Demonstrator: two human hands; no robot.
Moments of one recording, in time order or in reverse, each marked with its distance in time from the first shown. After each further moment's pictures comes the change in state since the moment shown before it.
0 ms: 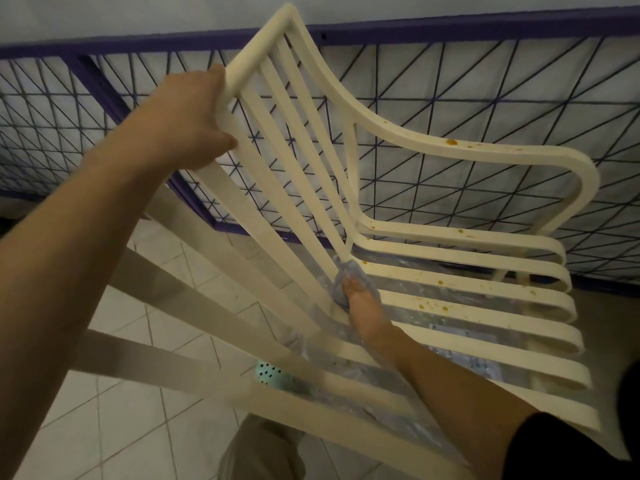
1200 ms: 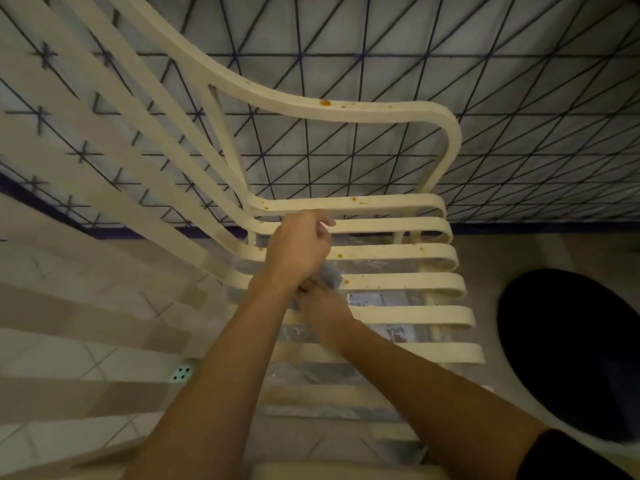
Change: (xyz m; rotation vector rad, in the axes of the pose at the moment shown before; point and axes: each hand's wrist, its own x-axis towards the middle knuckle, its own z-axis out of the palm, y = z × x) left_hand -0.052 0.225 0.234 -0.726 -0.371 0.055; right_hand -0.040 0.075 -0.058 -0.513 -0.117 -0.076
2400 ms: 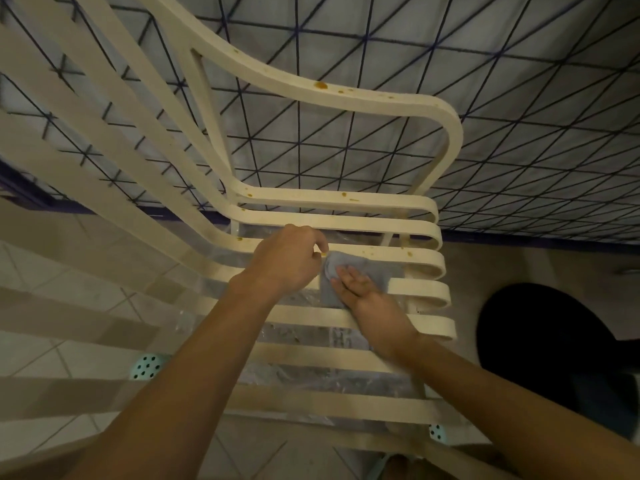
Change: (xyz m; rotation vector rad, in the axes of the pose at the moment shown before) left_hand -0.003 -0.001 0.020 0.229 -0.244 0.043; right_hand -0.058 0.110 -0.021 -0.184 0.033 -0.092
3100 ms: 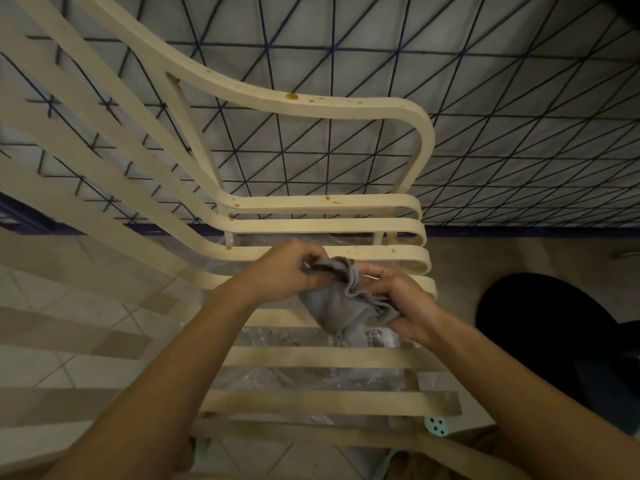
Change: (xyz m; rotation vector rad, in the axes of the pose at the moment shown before) left_hand -0.007 0.013 0.003 -0.337 -0.212 0.202; right_hand -0.039 0.008 -0.072 2.004 -0.005 0.331
